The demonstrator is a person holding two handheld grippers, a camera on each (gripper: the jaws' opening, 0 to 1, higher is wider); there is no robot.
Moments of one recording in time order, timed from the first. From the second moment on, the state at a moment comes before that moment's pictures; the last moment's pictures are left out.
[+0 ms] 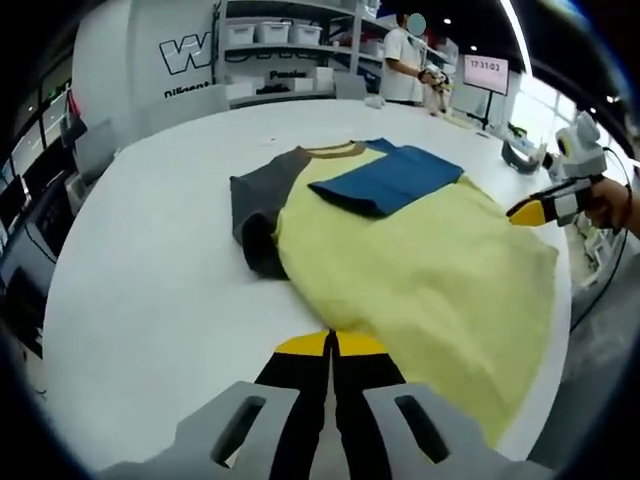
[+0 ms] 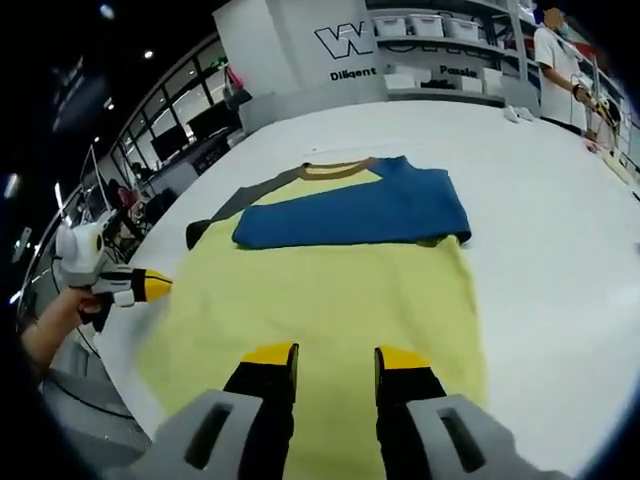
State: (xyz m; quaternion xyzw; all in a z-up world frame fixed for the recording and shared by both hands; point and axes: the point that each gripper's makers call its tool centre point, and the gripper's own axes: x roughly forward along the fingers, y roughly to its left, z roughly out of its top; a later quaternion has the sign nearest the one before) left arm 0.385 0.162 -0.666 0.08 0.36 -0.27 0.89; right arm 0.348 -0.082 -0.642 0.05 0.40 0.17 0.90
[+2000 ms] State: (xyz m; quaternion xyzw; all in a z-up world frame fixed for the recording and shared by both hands) left arm 0.399 0.198 -0.648 0.03 0.34 -0.23 0.91; right arm 0.308 0.149 -0.675 -0.14 0.42 0.36 0.82
